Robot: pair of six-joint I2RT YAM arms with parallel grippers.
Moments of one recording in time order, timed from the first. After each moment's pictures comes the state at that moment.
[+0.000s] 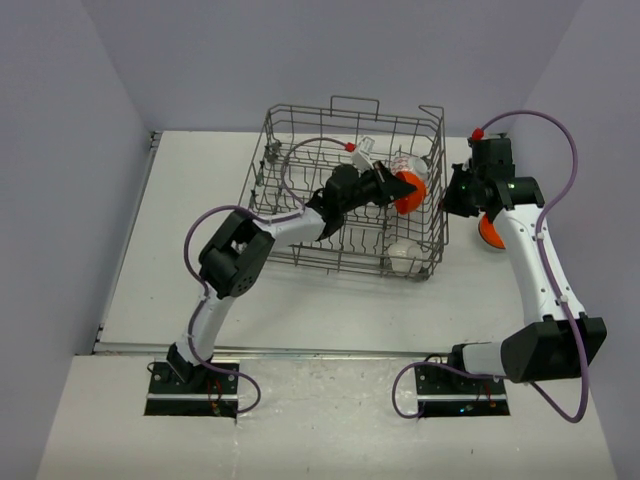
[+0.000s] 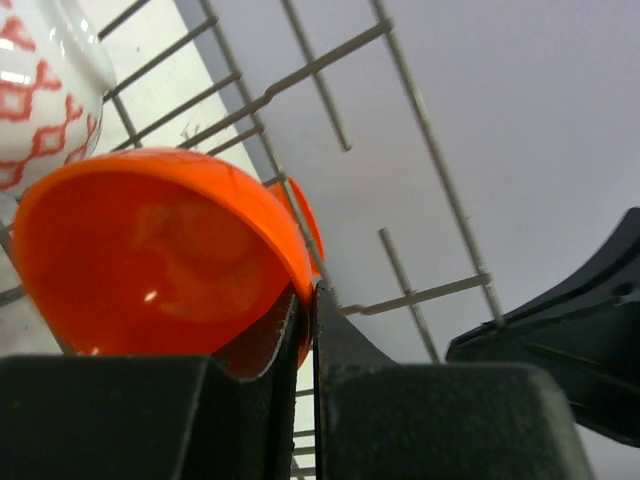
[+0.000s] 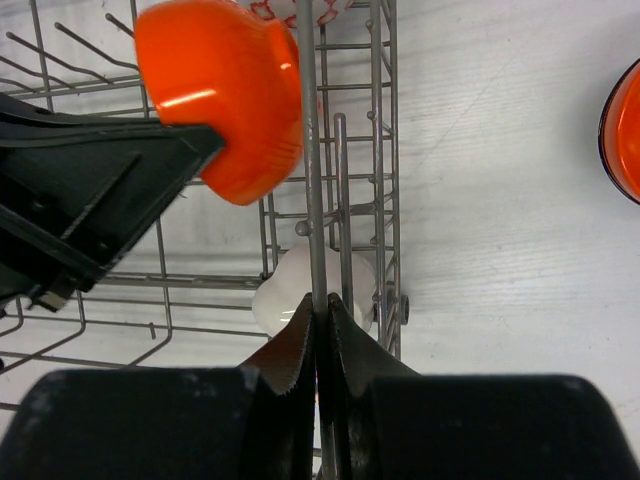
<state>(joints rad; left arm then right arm) -0.77 2.24 1.59 0.63 0.28 -1.05 0.06 1.34 1.40 -0.92 -0.04 0.37</state>
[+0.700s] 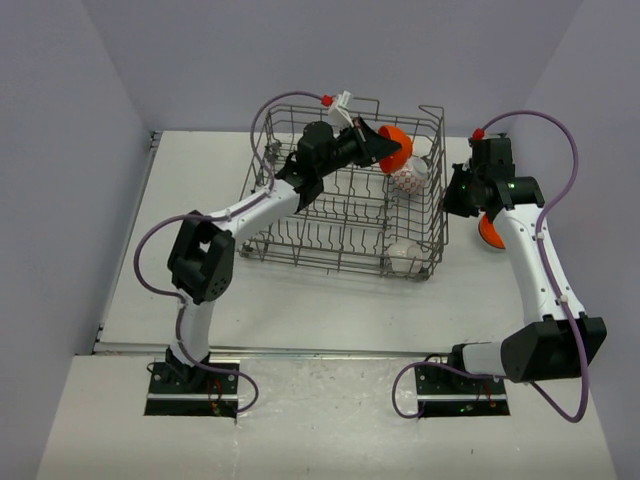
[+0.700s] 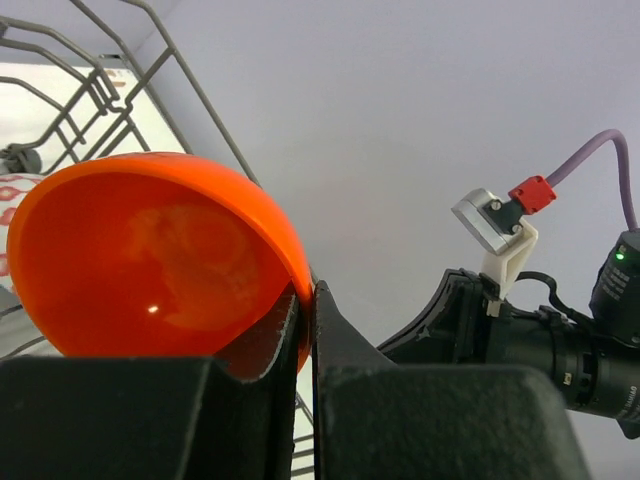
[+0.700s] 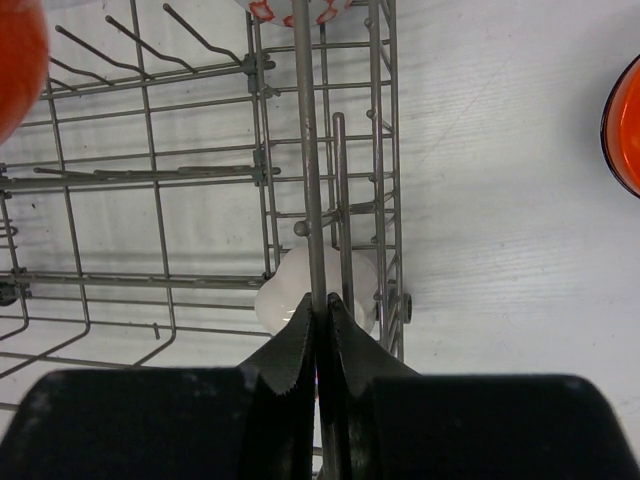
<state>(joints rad) -0.66 2.05 1.72 0.42 0.35 -0.94 0.06 1.34 1.40 -0.92 -0.04 0.39</state>
